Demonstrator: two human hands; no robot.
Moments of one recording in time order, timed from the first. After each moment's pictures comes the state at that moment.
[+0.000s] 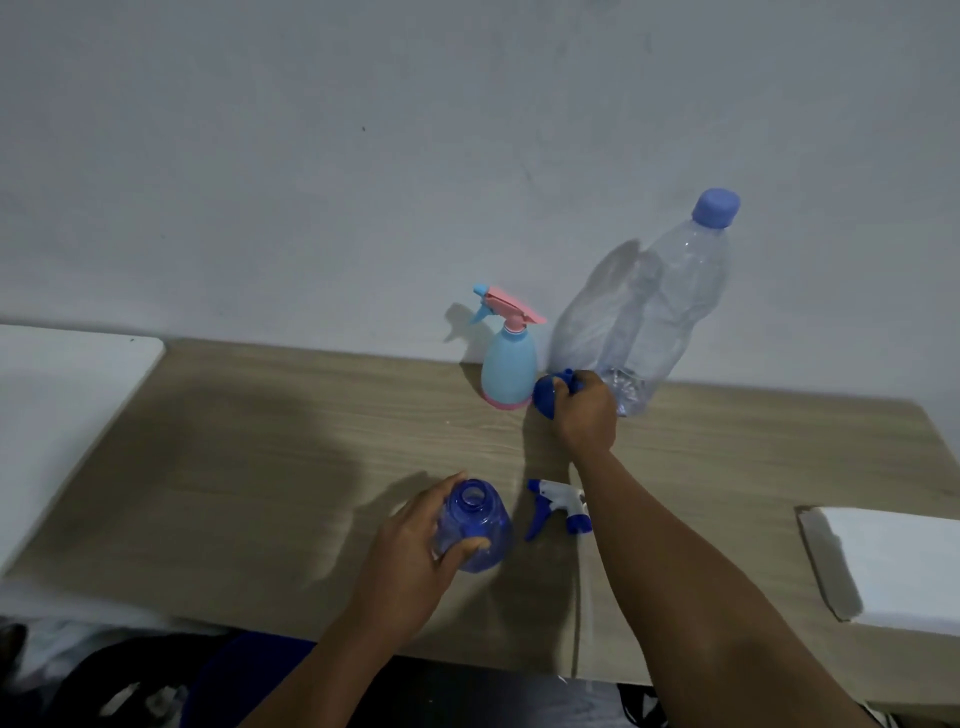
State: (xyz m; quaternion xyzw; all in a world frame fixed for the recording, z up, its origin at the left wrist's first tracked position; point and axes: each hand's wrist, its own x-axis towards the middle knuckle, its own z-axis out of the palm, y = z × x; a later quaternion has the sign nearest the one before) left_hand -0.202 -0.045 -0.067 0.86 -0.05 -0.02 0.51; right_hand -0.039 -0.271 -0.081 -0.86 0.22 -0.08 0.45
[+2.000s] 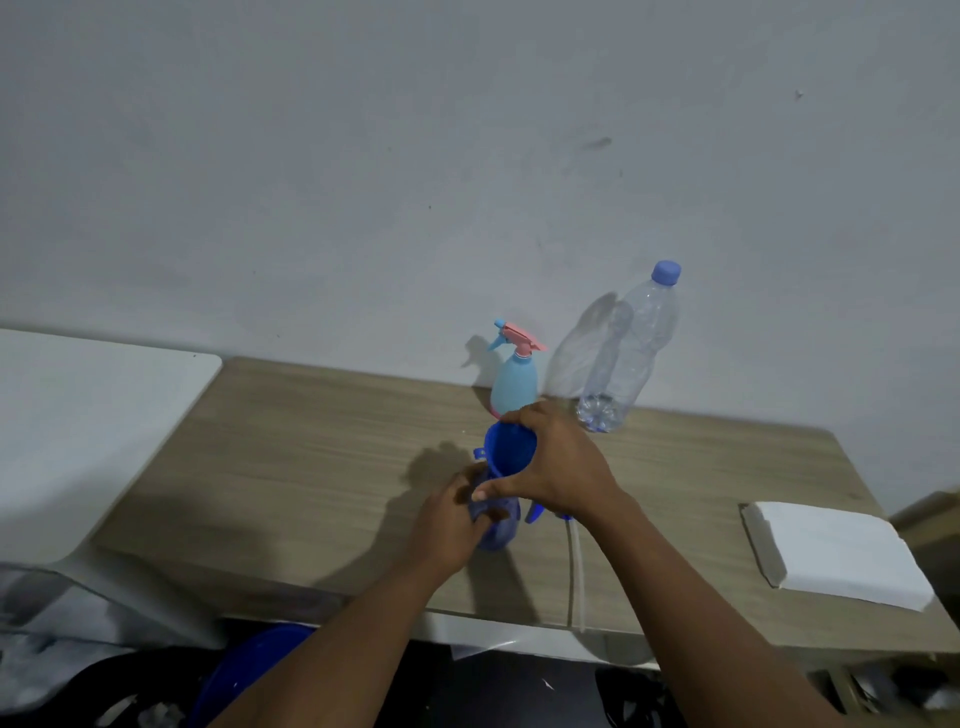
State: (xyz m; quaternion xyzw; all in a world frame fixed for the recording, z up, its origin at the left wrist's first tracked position) left_hand -0.214 -0.047 -0.043 0.85 -0.03 -0.08 0.53; right_hand -0.201 -0.208 0.083 -0.96 -0.10 0.01 0.27
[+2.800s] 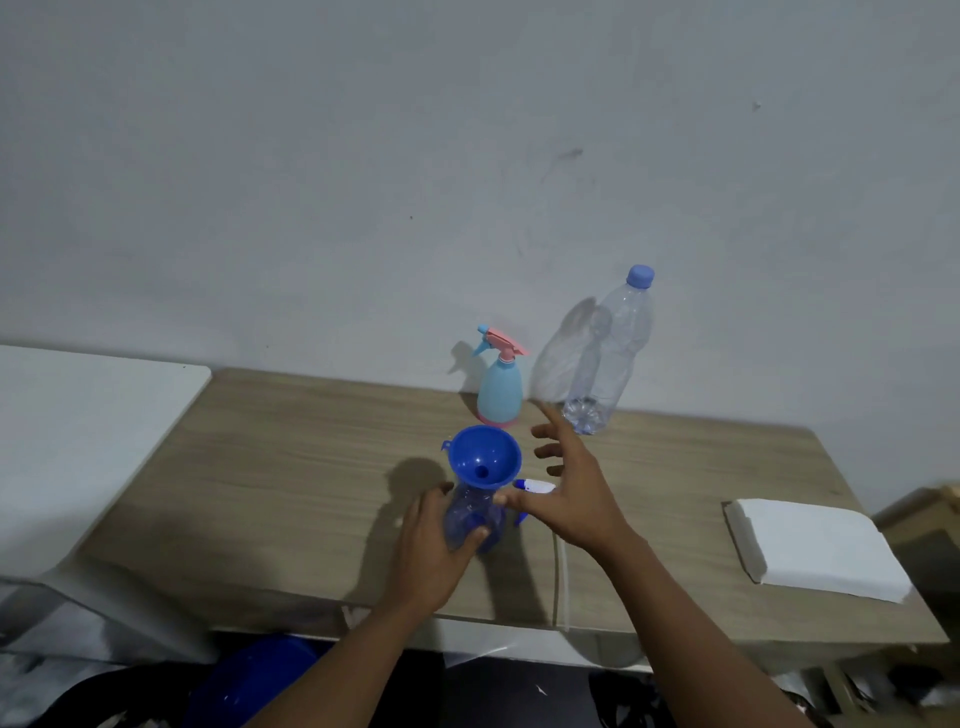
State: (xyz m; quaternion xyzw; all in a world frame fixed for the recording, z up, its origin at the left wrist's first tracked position) left_hand -0.252 -0.049 -0.050 0.87 -0.01 0.04 0.49; right_hand -0.233 -0.244 0.052 -0.86 -0.05 -0.01 0.51
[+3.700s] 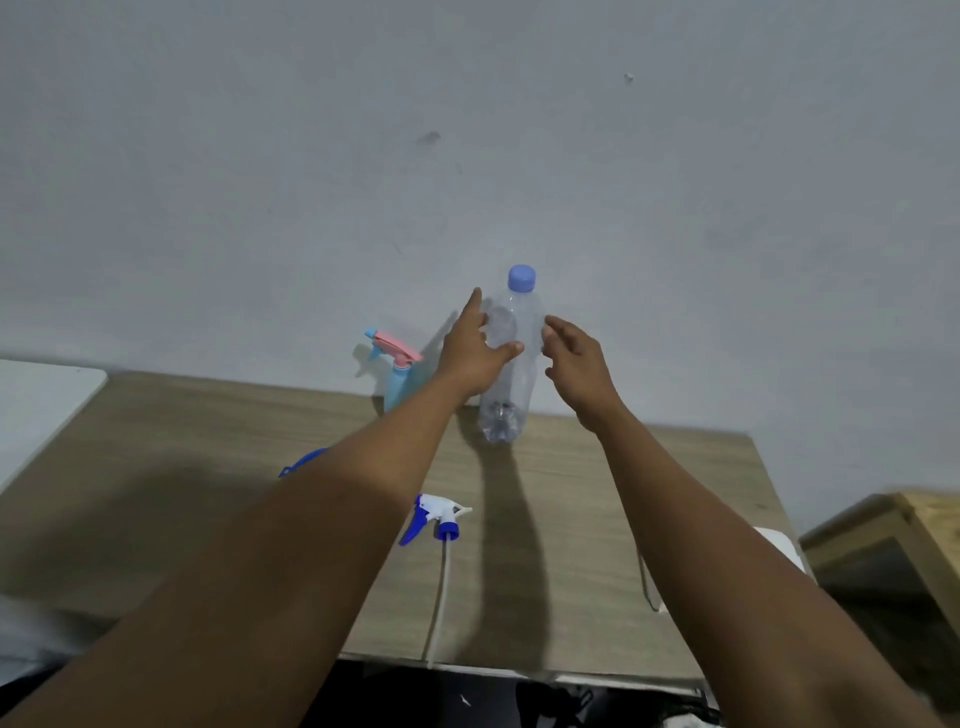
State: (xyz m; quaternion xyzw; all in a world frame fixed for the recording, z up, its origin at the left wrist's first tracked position) left_hand -0.042 -0.266 0.093 0.82 -0.01 -0.01 0.57; right_hand -0.081 -0.417 0.105 -0.80 0.06 -0.04 0.60
